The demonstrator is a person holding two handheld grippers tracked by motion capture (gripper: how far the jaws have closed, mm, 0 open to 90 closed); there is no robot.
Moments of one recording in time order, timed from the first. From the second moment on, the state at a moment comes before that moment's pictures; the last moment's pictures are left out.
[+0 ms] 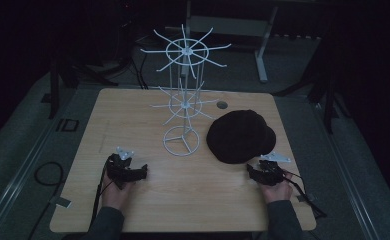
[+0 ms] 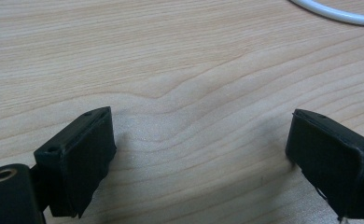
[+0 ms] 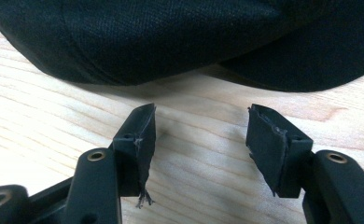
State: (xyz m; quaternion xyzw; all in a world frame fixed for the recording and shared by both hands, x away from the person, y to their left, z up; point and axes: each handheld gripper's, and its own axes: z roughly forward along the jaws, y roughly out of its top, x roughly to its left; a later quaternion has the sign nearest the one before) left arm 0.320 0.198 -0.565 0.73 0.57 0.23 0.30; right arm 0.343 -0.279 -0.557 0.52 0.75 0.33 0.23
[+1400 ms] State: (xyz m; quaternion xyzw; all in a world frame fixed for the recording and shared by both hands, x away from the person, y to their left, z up) left arm 0.320 0.197 -0.565 0.73 0.57 0.23 0.30; right arm 0.418 -0.287 -0.475 0.56 0.78 0.23 0.16
